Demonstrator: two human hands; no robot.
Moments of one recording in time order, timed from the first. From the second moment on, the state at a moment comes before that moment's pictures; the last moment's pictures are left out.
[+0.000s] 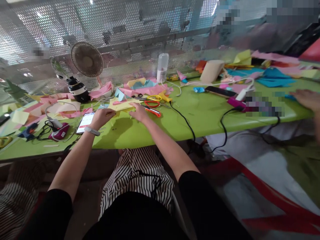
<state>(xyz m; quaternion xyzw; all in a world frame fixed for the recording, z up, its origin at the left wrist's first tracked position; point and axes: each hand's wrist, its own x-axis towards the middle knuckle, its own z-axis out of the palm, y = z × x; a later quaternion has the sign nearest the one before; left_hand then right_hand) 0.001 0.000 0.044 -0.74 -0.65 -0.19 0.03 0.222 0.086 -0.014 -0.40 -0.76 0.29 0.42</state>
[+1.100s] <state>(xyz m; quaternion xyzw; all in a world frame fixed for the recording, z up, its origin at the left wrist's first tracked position) -0.025 -0.009 0.005 -0.57 -0.48 -0.60 -0.30 0.220 0.081 -0.016 -0.34 -0.73 0.21 0.56</state>
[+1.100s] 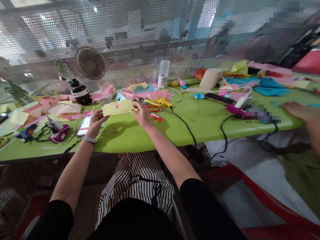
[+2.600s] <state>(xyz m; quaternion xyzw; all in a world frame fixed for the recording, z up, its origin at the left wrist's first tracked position) -0.038 0.003 -0.001 -0.50 -0.63 -0.57 -0.16 0.213 0.072 -0.013 -0.38 -0.76 0.23 0.48</state>
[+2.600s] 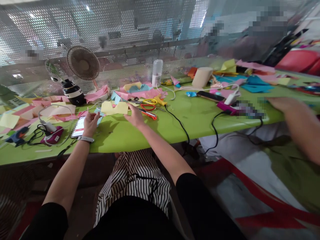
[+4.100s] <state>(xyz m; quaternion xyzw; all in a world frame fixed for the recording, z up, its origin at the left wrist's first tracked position) -0.006 0.013 0.025 -0.46 -0.53 -0.33 -0.63 0.220 0.077 -0.019 -0.30 -0.70 0.58 0.29</state>
